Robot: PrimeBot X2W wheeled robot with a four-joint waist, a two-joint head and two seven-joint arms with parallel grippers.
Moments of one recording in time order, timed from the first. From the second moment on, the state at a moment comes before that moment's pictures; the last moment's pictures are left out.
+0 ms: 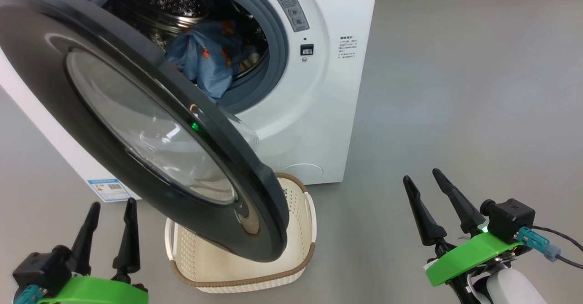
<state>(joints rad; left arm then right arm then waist) -0.06 0.18 -0.06 0.13 -0.45 -0.13 -0.25 -0.20 -0.19 0.26 0.30 0.46 0.13 -0.25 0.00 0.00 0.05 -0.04</state>
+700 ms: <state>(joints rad) -0.06 0.18 -0.07 0.13 -0.45 -0.13 -0.25 -0.20 -0.19 0.26 0.30 0.46 0.13 -0.25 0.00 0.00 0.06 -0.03</state>
